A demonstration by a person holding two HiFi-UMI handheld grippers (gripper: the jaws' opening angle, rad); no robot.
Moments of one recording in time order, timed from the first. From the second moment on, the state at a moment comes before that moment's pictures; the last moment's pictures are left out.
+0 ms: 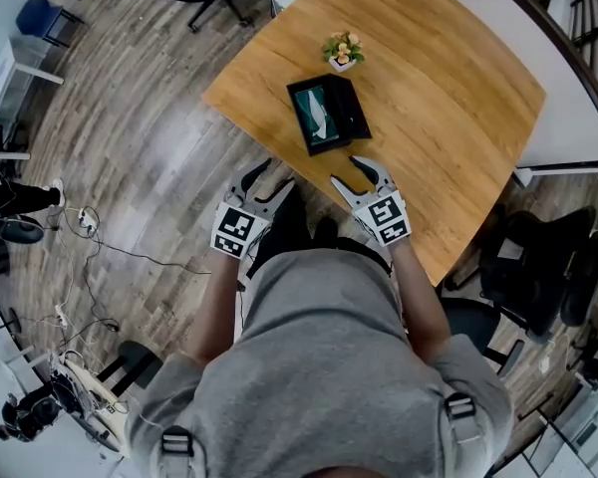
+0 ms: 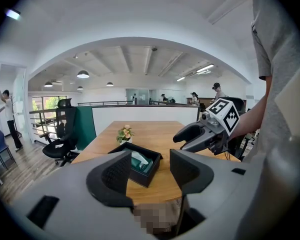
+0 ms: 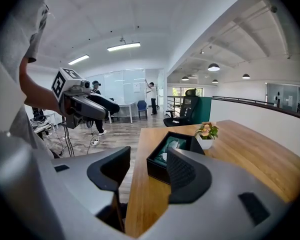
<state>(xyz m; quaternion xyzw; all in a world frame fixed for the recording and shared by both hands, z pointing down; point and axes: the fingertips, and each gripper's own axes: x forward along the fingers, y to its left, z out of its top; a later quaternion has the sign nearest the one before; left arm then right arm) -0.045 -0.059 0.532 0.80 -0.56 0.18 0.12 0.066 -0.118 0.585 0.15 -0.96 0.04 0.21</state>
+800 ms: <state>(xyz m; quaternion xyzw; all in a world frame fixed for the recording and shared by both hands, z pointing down) -0.108 -0.130 0.545 0.83 -0.51 0.17 0.12 0.002 -0.180 0.610 0.17 -0.95 0.05 0.25</state>
